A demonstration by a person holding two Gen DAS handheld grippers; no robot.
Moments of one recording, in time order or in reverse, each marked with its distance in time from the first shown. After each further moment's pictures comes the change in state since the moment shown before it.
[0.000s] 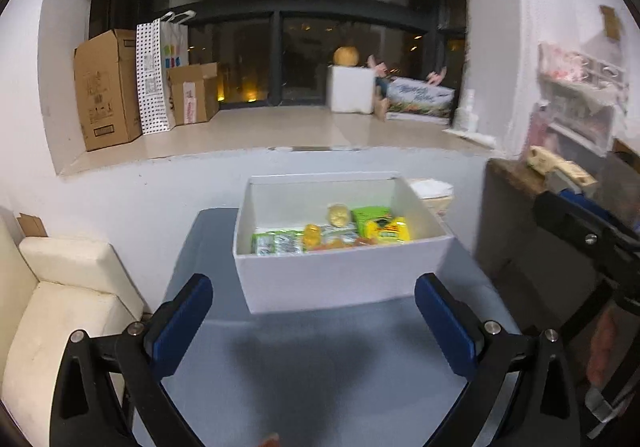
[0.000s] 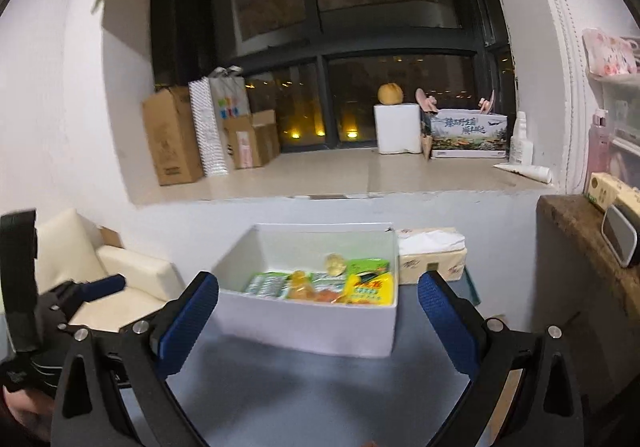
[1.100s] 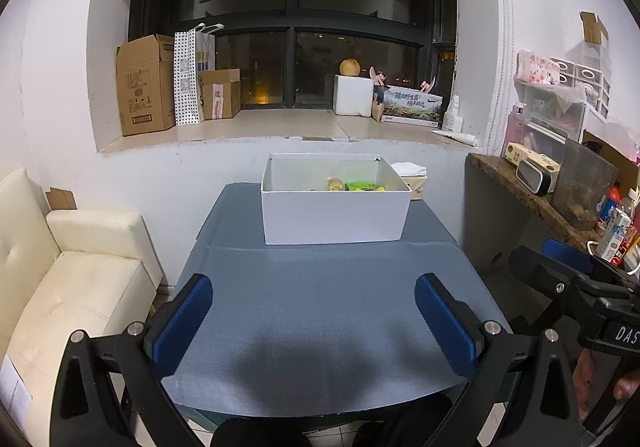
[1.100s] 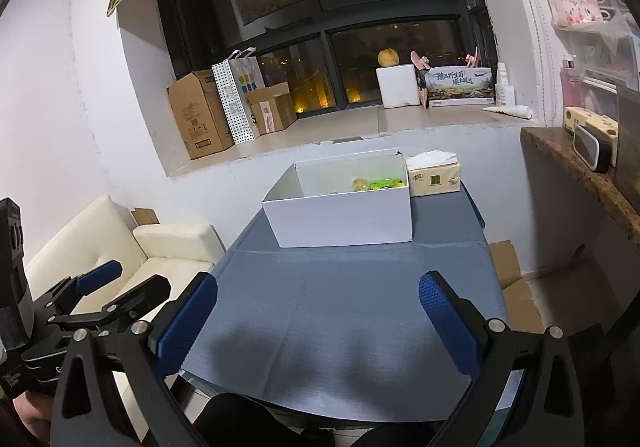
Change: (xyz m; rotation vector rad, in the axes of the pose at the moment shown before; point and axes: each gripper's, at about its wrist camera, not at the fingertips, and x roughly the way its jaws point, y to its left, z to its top) left arm -0.148 -0.020 -0.087 -0.027 -0.025 0.051; right arm -0.121 0.038 -0.085 0.079 0.110 0.018
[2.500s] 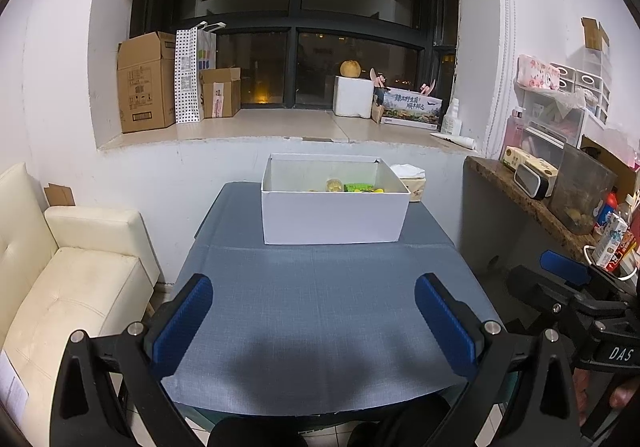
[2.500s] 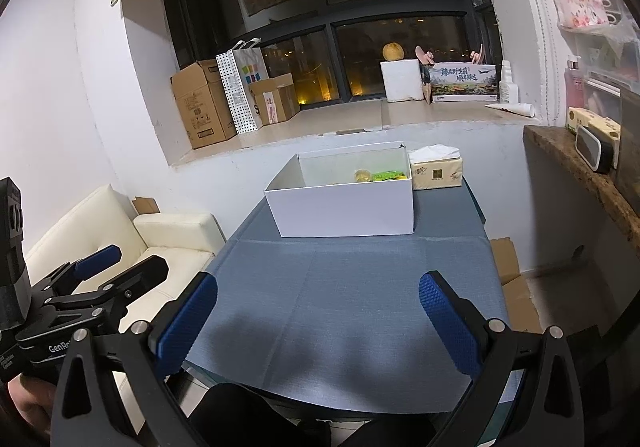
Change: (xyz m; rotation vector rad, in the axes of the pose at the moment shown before) left arm -0.002 0.006 0.001 -0.019 0.001 -0.014; right arm -0.003 0.004 -0.003 -0.018 0.021 0.008
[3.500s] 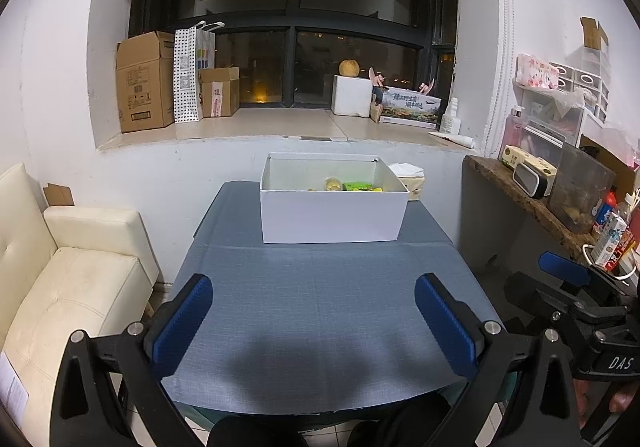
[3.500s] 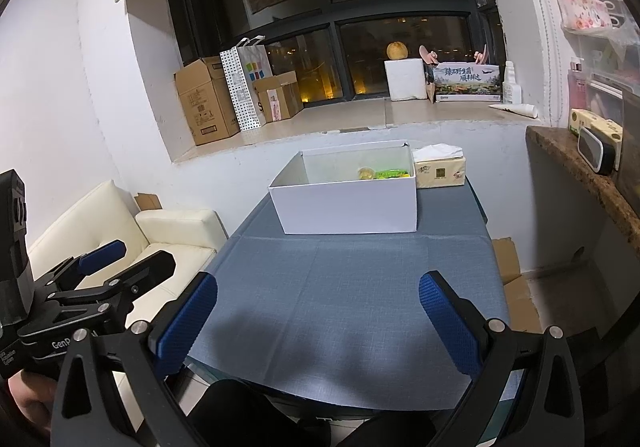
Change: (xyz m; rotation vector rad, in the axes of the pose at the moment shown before) left arm 0.001 0.001 0.001 0.004 0.003 -0.008; right arm -0.002 0.003 -0.002 -0.009 0.005 0.008
